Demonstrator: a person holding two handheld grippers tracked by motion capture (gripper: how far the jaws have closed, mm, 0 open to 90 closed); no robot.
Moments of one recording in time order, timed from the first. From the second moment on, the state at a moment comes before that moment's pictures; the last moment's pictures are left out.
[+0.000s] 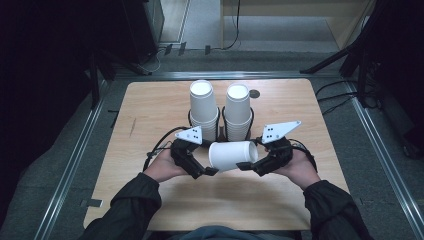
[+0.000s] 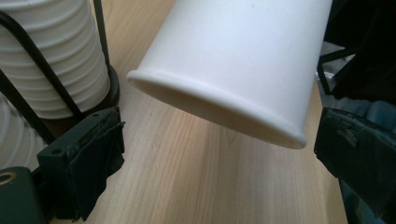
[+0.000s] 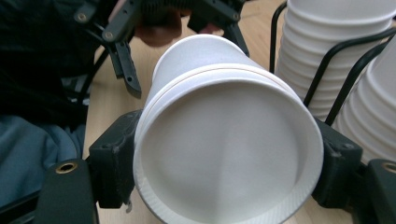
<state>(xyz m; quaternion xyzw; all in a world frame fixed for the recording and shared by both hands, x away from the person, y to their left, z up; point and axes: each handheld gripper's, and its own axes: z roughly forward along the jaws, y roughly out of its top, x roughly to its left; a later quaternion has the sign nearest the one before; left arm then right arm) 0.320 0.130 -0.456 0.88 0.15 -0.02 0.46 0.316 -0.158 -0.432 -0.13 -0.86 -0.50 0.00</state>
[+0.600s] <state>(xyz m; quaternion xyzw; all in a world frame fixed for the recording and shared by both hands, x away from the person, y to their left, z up) 0.316 0.119 -0.461 0.86 0.13 -0.04 0.49 0.313 -0.144 -0.427 -0.11 -0.84 -0.53 0.04</state>
